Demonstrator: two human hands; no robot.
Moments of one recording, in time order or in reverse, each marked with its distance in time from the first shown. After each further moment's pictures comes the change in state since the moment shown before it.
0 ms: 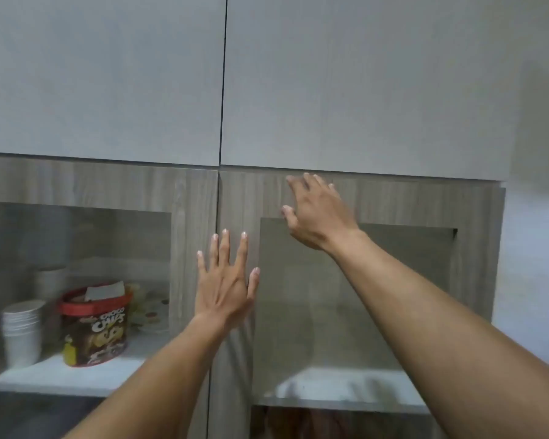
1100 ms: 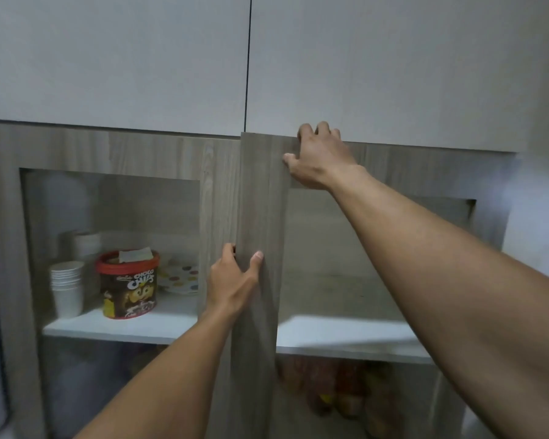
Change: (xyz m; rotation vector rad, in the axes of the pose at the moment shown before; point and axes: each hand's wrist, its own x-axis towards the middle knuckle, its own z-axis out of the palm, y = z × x) left_hand -0.061 -0.024 -0.016 -0.606 -0.006 -0.455; right_hand 0.018 -0.053 -0.036 -0.005 -0.103 0.127
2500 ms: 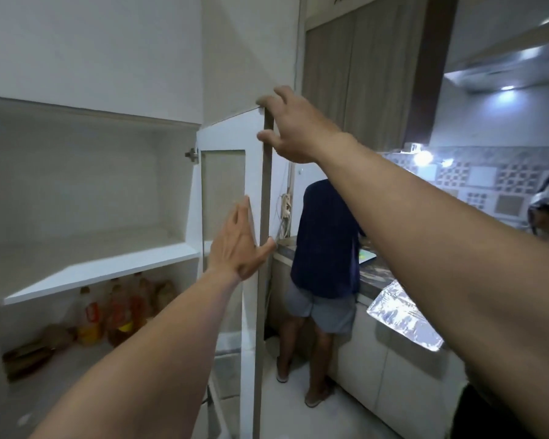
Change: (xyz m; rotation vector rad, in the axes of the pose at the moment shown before) left_hand -0.413 0.320 -0.020 -0.177 -0.582 0.703; right_hand -0.391 0.133 -0.375 -0.467 -0.046 0.233
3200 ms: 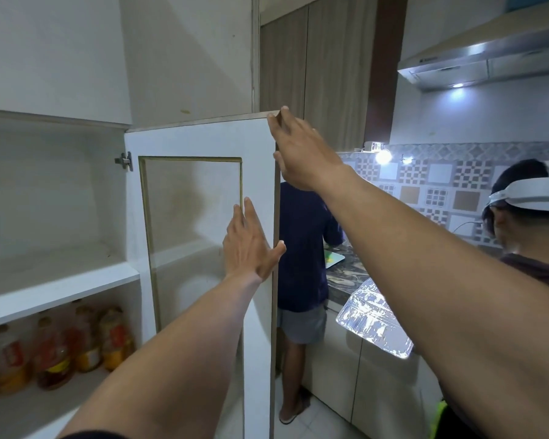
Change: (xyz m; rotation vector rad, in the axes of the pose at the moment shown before) left_hand 0.083 0.095 0.147 0.019 0.028 -0.075; right_hand -0.021 0.160 0.058 -0.201 -0.011 0.098
